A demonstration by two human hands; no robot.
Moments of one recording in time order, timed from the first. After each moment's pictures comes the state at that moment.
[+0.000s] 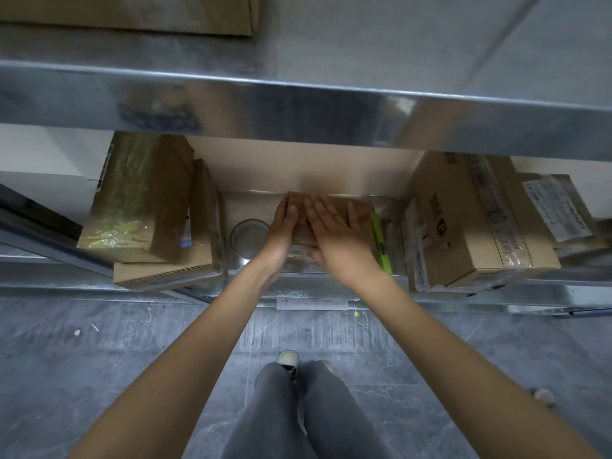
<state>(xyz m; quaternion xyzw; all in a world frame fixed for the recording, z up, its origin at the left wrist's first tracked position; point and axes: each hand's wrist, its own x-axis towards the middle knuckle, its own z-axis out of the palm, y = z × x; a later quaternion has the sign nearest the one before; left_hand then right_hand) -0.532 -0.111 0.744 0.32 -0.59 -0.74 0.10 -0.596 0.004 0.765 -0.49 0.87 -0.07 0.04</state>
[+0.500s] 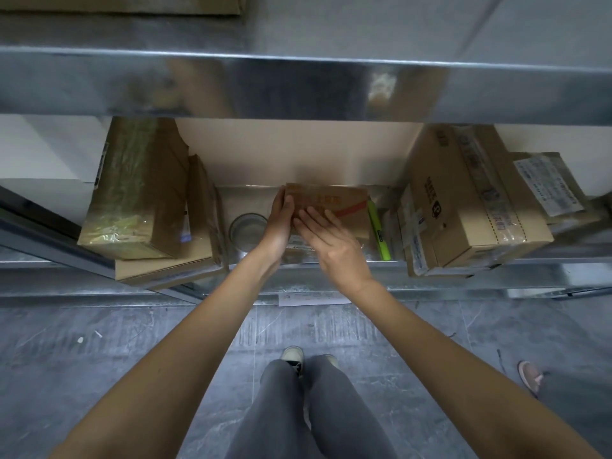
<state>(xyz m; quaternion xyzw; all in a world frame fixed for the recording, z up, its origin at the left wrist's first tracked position) -0.536 -0.114 0.736 0.33 -0.60 -0.73 0.08 -0.578 0.023 0.730 -0.56 0.78 -0.23 -0.17</state>
